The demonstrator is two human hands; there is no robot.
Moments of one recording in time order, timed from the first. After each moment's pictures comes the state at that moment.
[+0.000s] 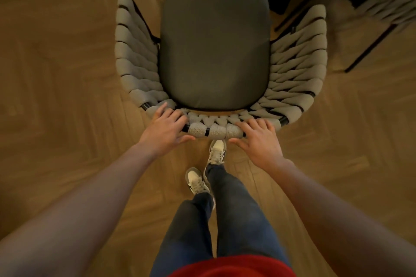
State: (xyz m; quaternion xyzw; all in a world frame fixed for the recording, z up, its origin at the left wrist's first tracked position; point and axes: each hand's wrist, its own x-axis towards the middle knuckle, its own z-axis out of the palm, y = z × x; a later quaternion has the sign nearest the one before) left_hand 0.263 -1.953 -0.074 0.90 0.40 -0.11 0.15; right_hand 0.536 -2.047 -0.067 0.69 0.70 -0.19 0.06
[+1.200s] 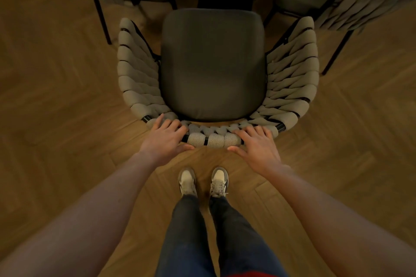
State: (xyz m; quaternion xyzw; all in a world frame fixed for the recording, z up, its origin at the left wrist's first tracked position) left_hand 0.383 -1.758 -0.059 0.93 0.29 -0.21 0.11; right_hand 0.623 -1.914 -0.072 0.76 0.63 -0.19 0.04
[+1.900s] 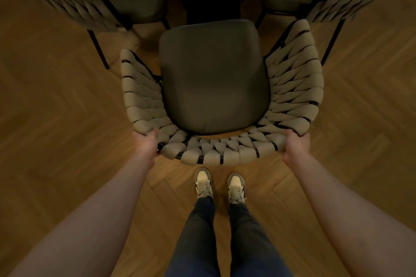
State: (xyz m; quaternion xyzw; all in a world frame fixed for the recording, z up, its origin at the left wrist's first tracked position) left_hand 0.374 -1.683 -0.047 0.31 0.75 0.16 0.55; right_hand 0.649 -1.888 -0.070 0.72 -0.26 -0.31 -0.56
